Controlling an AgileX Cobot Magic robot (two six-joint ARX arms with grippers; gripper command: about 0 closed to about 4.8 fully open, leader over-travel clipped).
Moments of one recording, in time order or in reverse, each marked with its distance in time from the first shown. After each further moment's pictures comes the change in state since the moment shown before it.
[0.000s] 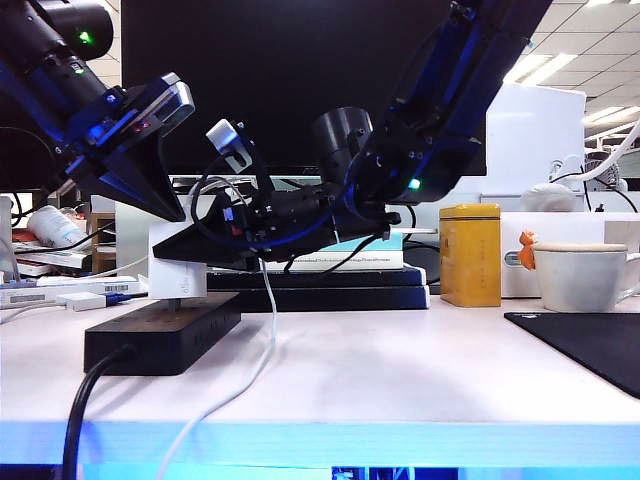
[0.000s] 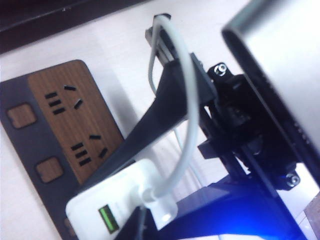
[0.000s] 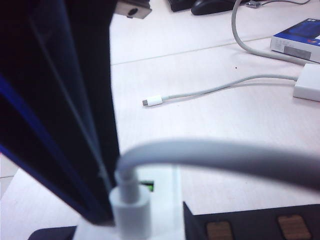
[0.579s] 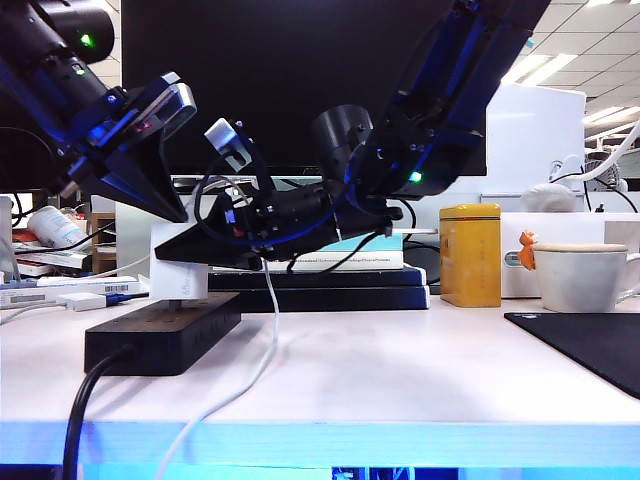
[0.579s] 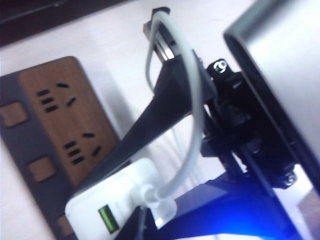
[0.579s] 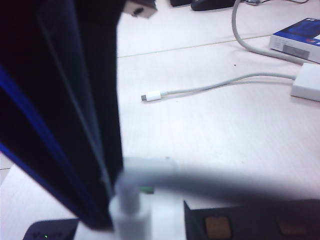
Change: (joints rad) left arm 0.001 0.027 0.010 -0.018 0.023 0.011; right arm 0.000 -0.013 -0.014 -0.046 0.018 -0.064
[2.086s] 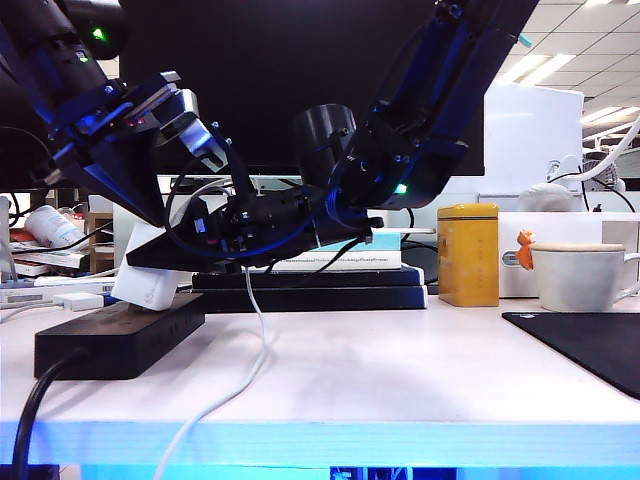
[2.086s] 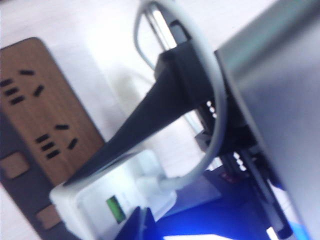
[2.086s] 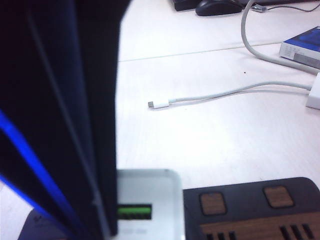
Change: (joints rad) left arm -0.012 0.011 0.116 -0.221 -0.137 0.043; right arm 0.046 0.014 -0.008 0.130 0.034 0.063
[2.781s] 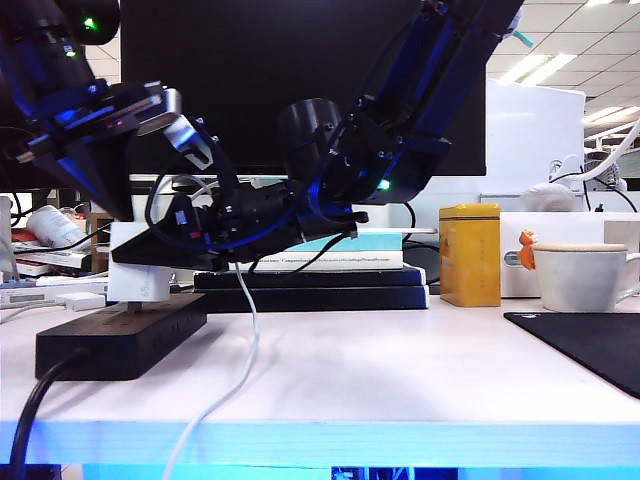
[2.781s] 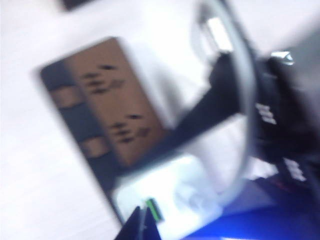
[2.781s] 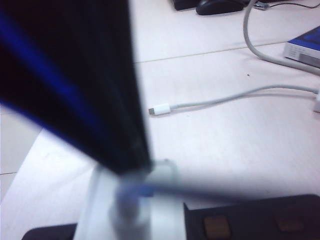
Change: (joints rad) left arm 0.007 -0.013 0.013 -0.028 -0.165 0.021; right arm 0.025 0.014 0.049 -0.024 0.014 0.039
